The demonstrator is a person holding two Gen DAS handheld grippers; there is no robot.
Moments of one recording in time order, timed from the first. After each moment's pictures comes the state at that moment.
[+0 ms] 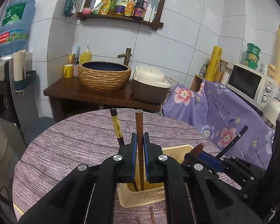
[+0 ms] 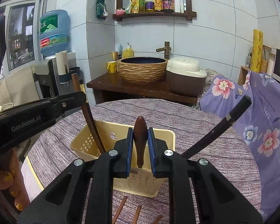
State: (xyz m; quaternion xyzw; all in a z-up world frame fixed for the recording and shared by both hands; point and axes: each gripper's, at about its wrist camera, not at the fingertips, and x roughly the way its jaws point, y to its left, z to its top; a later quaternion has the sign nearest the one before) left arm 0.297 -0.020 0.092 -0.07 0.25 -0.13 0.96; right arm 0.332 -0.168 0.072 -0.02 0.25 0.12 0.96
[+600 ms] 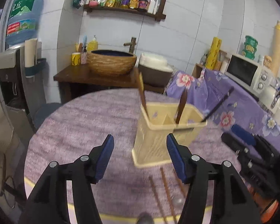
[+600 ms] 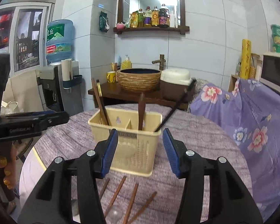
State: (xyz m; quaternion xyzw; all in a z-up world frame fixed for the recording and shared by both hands) left arm 0.219 0.022 0.060 -0.06 0.30 -0.13 0.94; right arm 0.228 -0.191 0.063 -0.02 0.21 0.10 0.97
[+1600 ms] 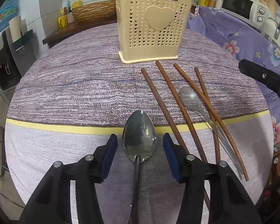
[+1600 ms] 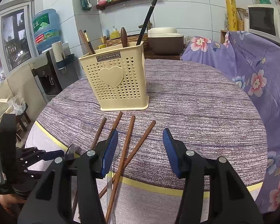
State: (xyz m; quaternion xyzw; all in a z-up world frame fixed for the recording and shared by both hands) left arm 0.158 -0.017 -0.078 0.05 0.44 -0.14 0.89; right arm 0.177 -0.221 -0.025 0.05 0.30 0.09 0.95
